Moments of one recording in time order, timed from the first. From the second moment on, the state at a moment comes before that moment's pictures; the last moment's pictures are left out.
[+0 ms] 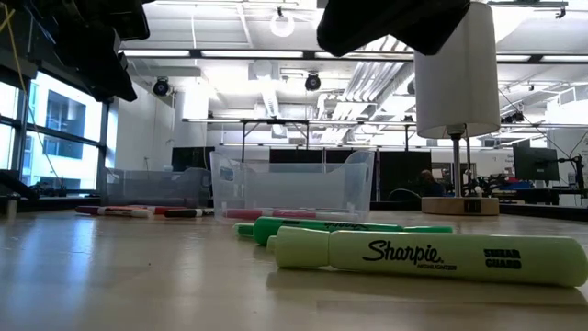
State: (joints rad) left arm -0.14 0.76 0.63 -0.62 -0.08 -0.48; right arm 0.65 2.06 1.61 -0.52 0.36 0.69
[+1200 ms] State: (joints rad) left arm -0.14 0.76 0.63 -0.62 -0.08 -0.48; right arm 0.61 2.06 1.61 -0.60 0.43 0.69
